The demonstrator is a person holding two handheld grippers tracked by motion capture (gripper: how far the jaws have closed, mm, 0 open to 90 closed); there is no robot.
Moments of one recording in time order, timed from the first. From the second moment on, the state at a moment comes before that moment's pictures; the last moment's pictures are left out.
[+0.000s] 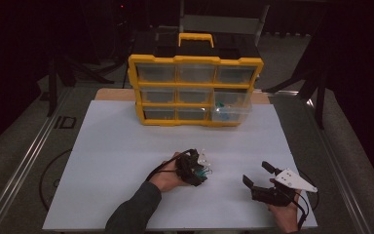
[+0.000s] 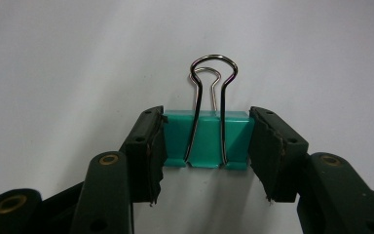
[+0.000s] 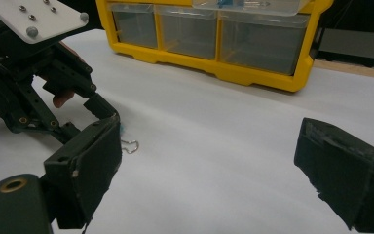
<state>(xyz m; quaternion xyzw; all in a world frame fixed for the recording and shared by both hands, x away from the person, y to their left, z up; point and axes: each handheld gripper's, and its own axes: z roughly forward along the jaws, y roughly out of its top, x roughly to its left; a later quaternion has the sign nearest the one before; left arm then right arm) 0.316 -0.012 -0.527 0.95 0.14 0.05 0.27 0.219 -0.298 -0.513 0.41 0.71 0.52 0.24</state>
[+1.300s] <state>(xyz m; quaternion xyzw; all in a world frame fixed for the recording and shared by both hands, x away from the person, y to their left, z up) 0.355 0.031 -0.432 0.90 0.23 0.09 0.36 0.218 -0.299 -0.514 0.41 0.71 0.52 0.25</state>
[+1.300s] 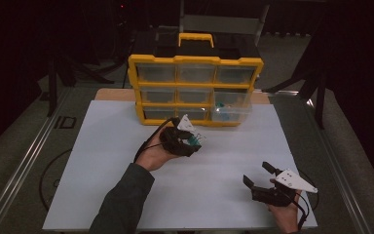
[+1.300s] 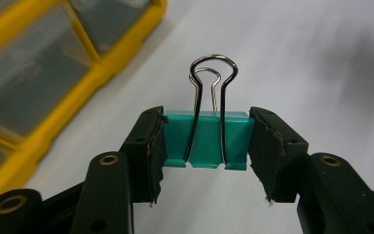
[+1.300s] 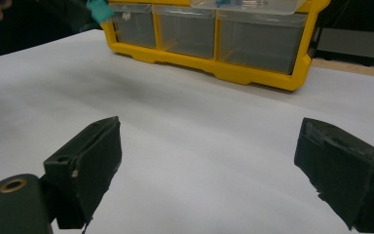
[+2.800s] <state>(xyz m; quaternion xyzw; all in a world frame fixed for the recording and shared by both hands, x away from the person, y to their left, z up) 0.433 0.000 -0.336 0.88 0.25 0.13 0.38 0.217 -0.300 -0.513 0.42 0.71 0.52 0.25</state>
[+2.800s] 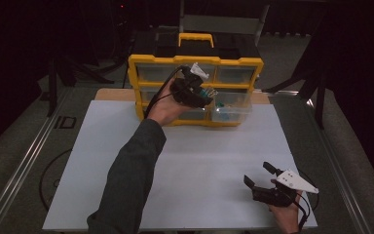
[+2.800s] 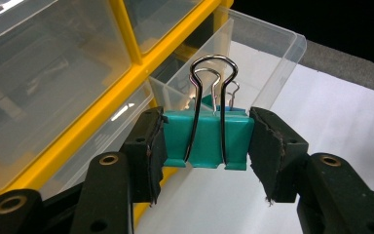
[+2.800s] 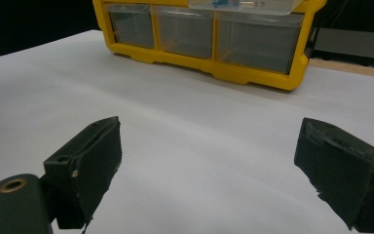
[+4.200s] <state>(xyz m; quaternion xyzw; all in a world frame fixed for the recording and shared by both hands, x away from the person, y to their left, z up) 0.429 0.010 -0.358 0.85 0.30 0.11 0.41 0.214 -0.301 -0.513 0.42 0.71 0.52 0.25</state>
